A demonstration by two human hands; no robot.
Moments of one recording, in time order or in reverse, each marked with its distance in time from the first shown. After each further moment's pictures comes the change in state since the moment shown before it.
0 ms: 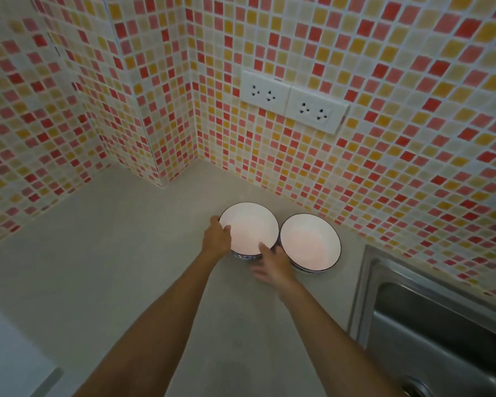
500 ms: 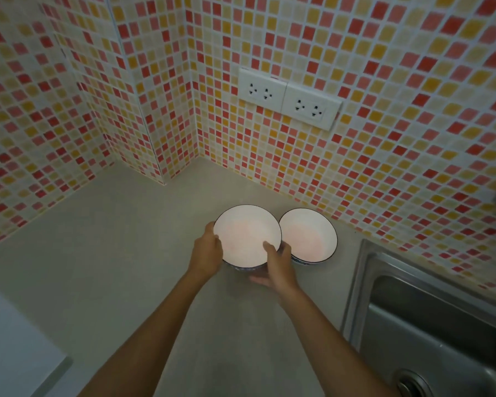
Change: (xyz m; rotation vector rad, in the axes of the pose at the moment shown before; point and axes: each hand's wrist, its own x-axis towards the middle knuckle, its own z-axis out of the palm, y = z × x) left_hand -0.065 -0.015 -0.022 0.021 0.056 0.201; right_hand -0.036 0.007 -0.013 0.255 -0.016 0.003
